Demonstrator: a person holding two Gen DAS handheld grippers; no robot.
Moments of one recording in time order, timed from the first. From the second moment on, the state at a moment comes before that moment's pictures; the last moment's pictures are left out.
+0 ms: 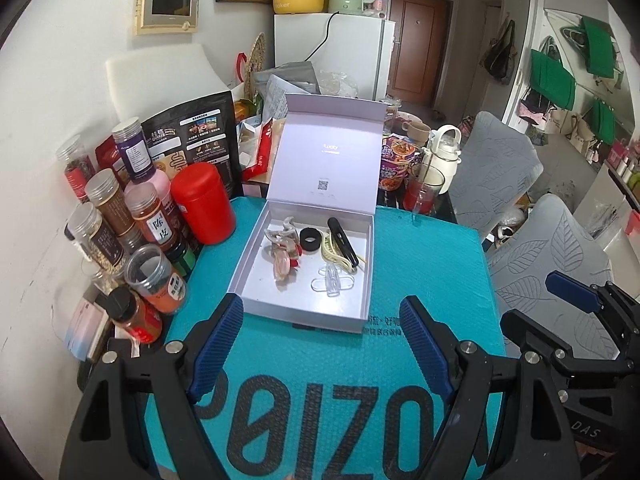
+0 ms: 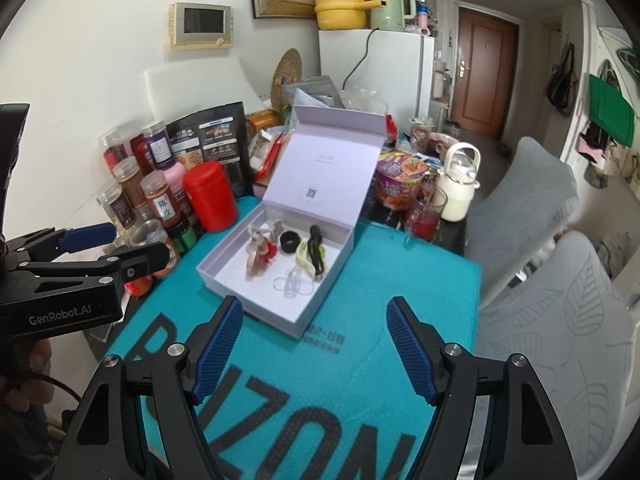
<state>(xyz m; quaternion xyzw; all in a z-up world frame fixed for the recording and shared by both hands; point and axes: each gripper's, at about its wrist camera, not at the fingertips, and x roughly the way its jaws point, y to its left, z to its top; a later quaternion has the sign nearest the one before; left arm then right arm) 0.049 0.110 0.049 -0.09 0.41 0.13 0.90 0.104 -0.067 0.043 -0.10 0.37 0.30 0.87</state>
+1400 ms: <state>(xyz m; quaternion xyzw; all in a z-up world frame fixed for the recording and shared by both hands) -0.005 0.049 0.052 -0.09 0.41 0.15 0.90 0.051 -0.131 0.050 -0.11 0.37 0.31 0.87</state>
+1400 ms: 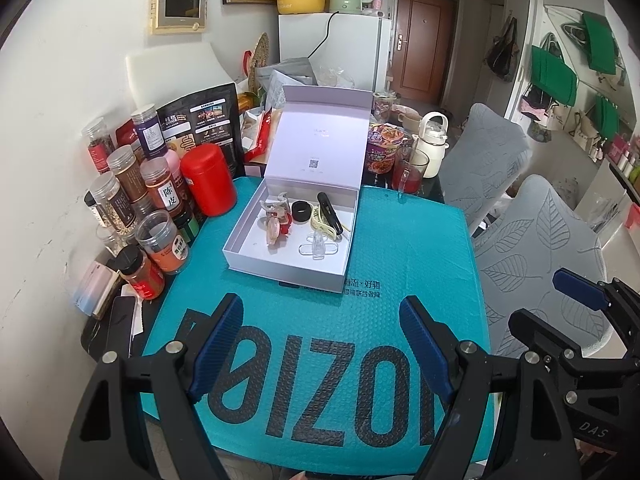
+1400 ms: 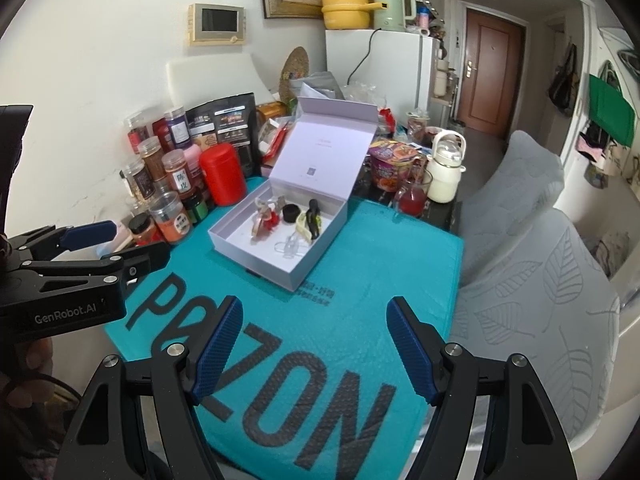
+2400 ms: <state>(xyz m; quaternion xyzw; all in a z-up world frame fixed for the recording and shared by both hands) -0.008 0.055 0.050 -0.09 0.41 0.16 0.89 0.047 -0.125 0.050 -0.11 0.37 0.31 0.87</state>
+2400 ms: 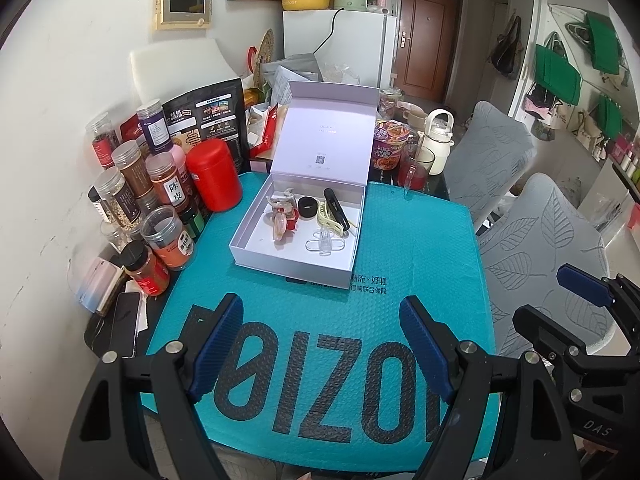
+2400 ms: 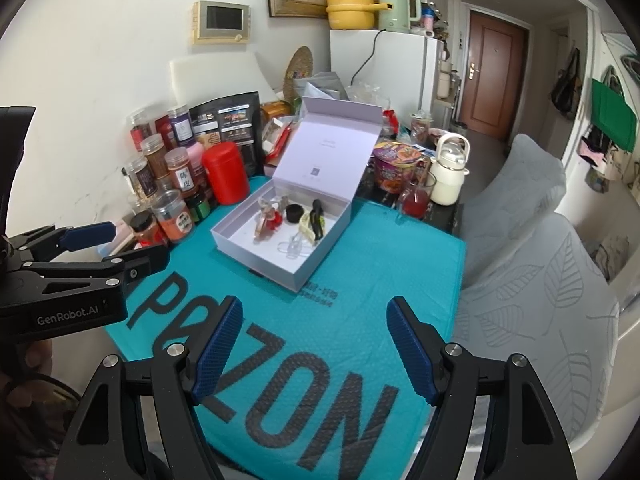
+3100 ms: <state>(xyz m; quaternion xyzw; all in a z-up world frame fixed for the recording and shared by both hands) 0.002 0.065 0.045 -0.08 0.42 0.16 0.89 0.058 -0.117 0.042 -0.12 0.39 0.31 0.86</state>
